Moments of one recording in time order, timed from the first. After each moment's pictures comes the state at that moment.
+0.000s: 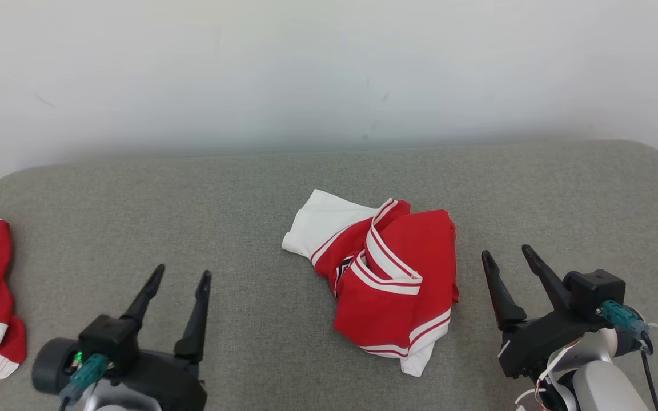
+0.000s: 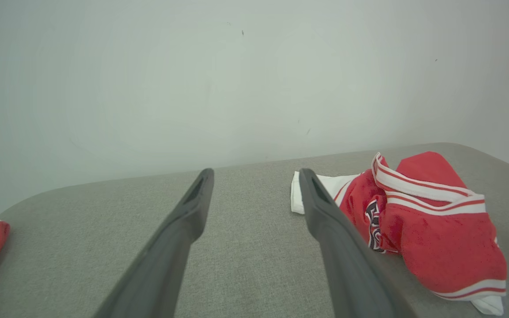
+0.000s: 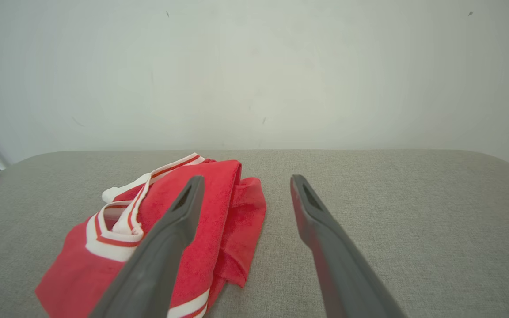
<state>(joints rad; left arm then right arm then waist) -0.31 0.43 -0.72 0.15 -0.53 0.26 -0.26 -0.18 -0.05 0.01 0.30 0.21 0.13 -0.08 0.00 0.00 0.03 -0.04</state>
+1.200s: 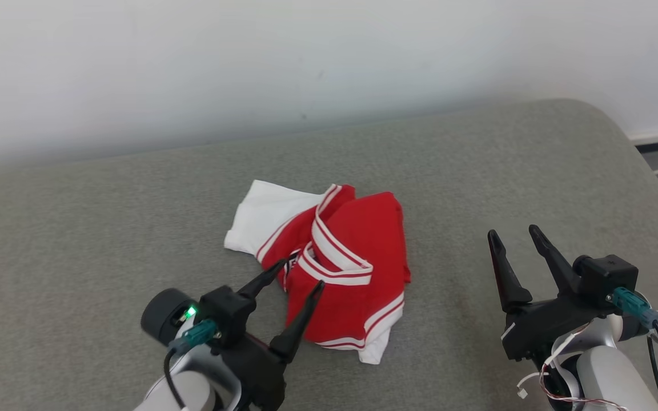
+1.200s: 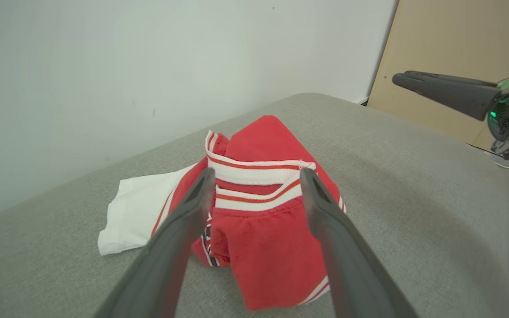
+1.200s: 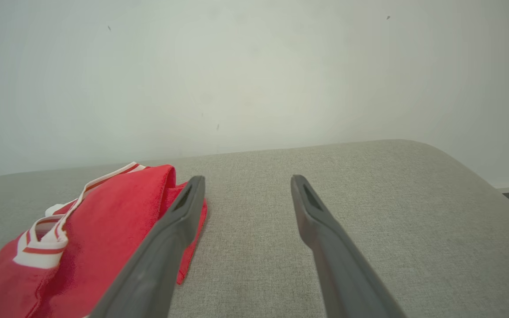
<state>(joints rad) -0.46 0.30 -0.85 0.27 -0.43 0.00 -0.16 -0.22 -0.05 -0.01 0.29 0.23 0.13 -0.09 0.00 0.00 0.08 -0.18</state>
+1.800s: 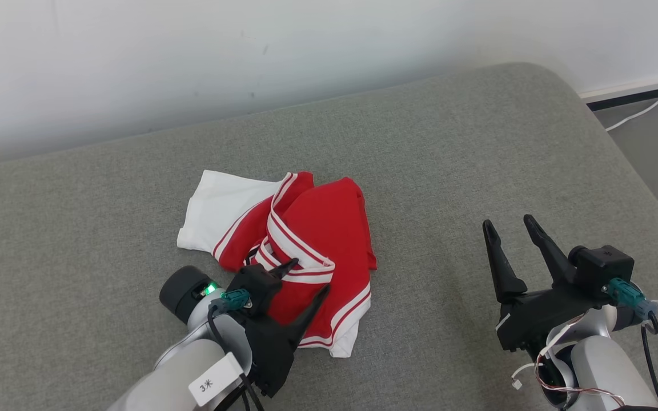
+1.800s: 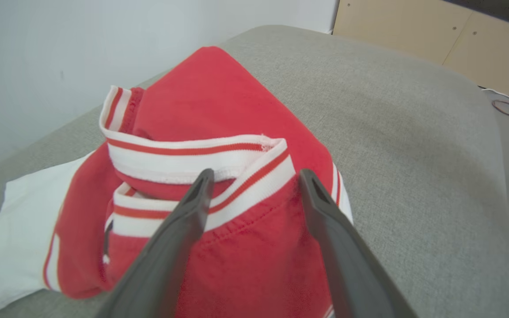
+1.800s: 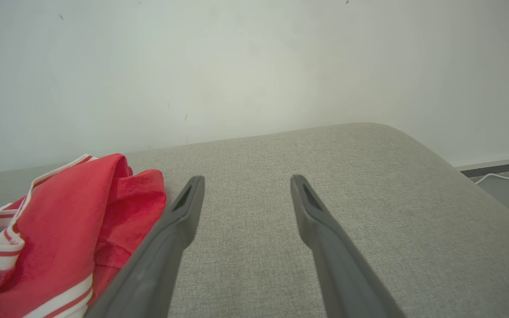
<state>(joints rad) -0.64 0.22 -0.97 0.57 -0.42 -0.11 -0.12 -0.26 -0.05 0.01 0.32 0.24 0.13 -0.12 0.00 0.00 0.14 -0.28</state>
